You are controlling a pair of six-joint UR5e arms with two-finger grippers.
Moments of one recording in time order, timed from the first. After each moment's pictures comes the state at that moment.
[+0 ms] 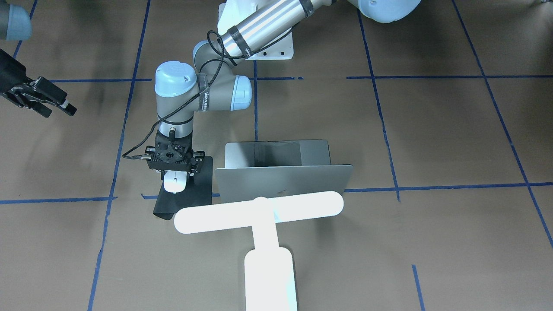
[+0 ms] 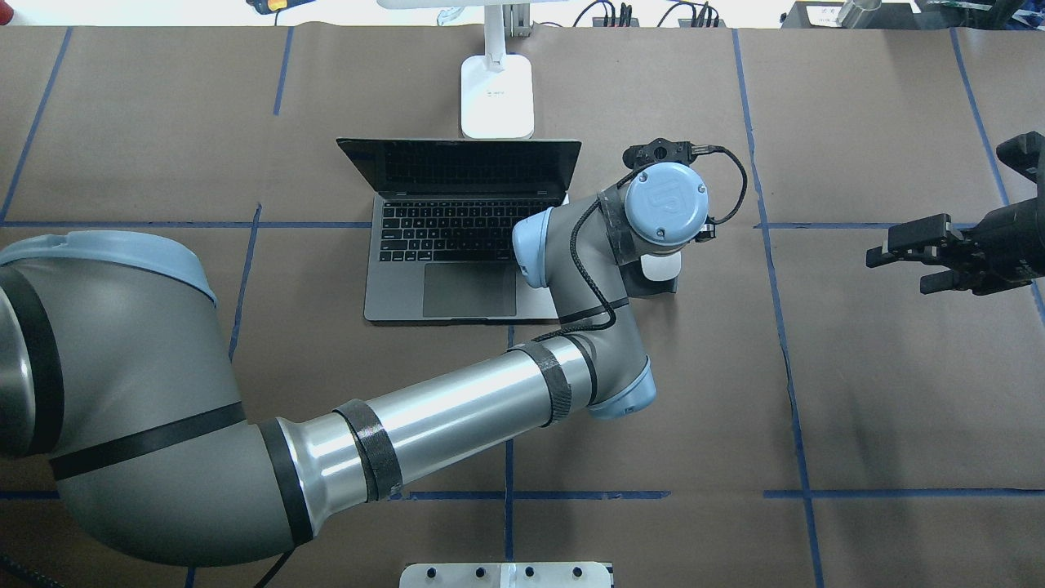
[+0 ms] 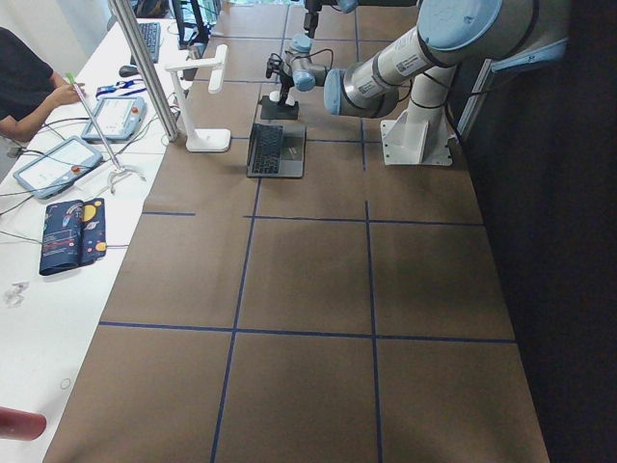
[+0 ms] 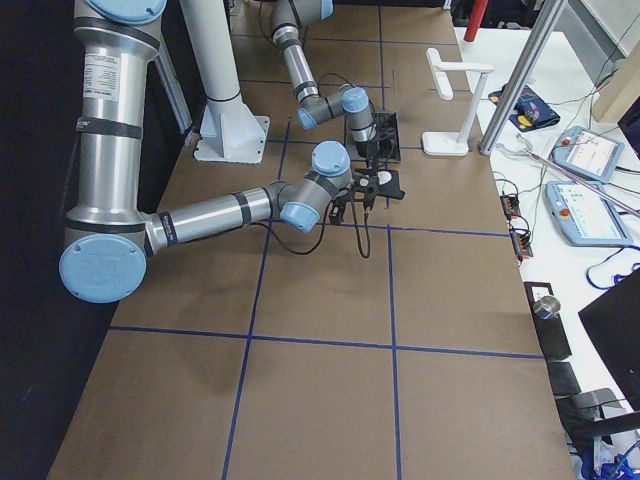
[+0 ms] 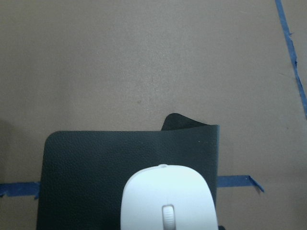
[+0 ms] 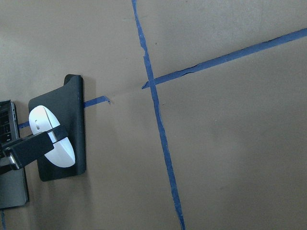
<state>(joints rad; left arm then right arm) -0.45 -3.02 -0.48 -2.28 -1.60 -1.30 1.04 -1.68 1.91 -0.85 2.34 1.26</state>
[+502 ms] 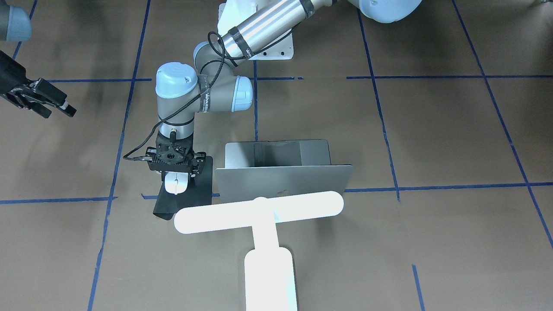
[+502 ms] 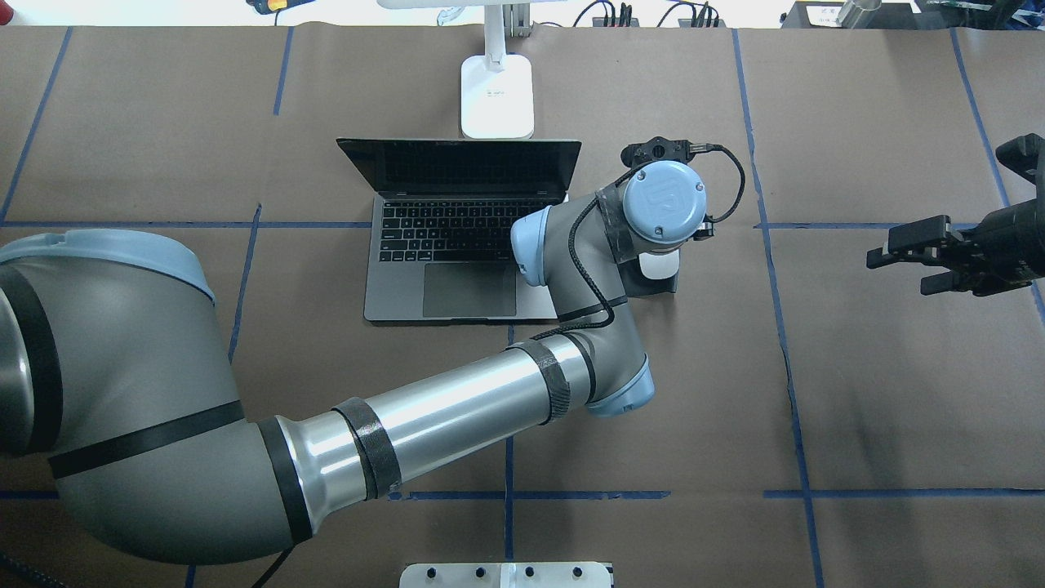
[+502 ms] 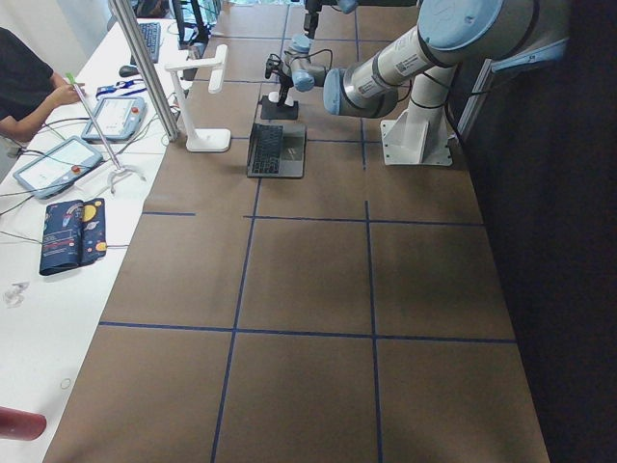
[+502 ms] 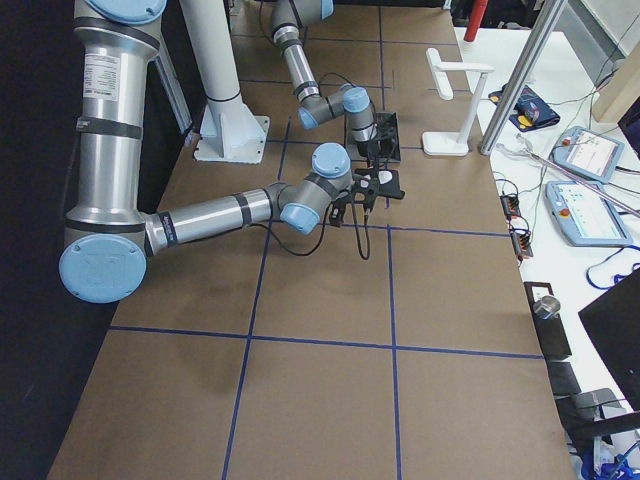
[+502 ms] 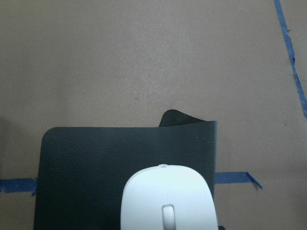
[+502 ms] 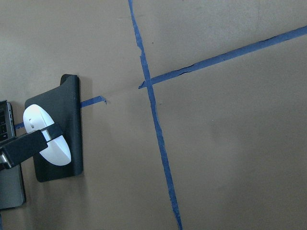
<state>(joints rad) -0.45 -3.01 -0.48 -2.28 -1.60 -1.30 1.04 -1.68 1.90 -0.85 2.34 1.26</state>
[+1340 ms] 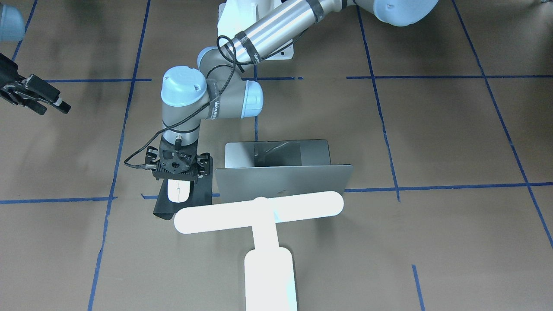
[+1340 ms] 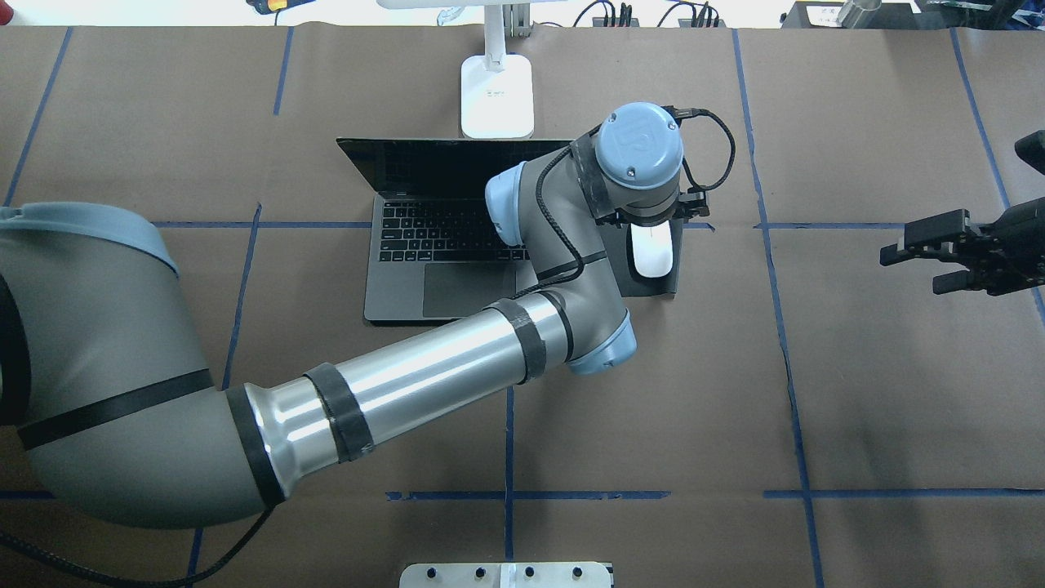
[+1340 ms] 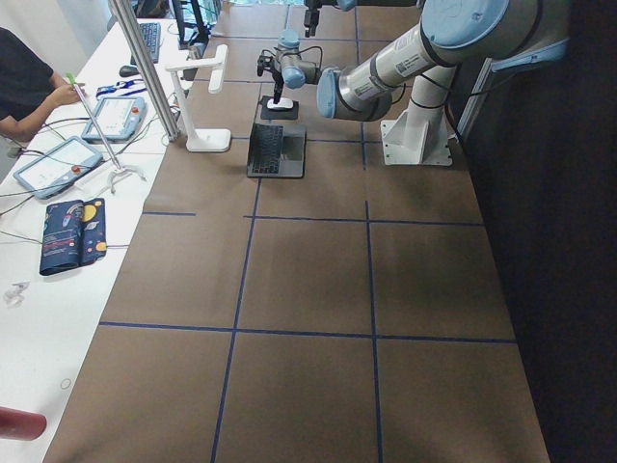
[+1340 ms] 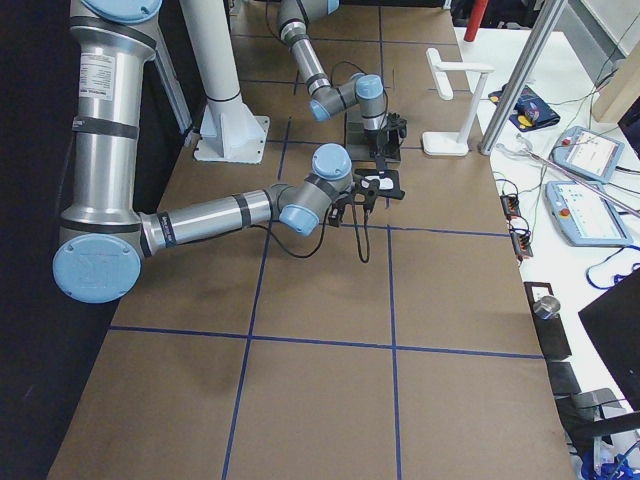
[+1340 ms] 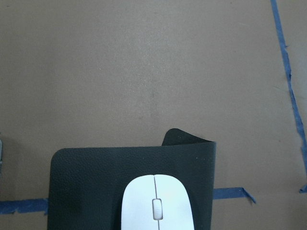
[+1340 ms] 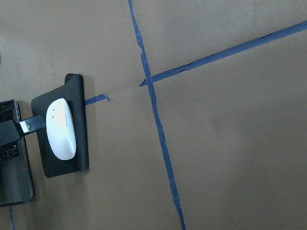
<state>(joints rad) -0.52 -2.94 -0.64 -2.22 -1.78 -1.29 1.08 -1.69 1.91 -0.85 2.40 1.26</state>
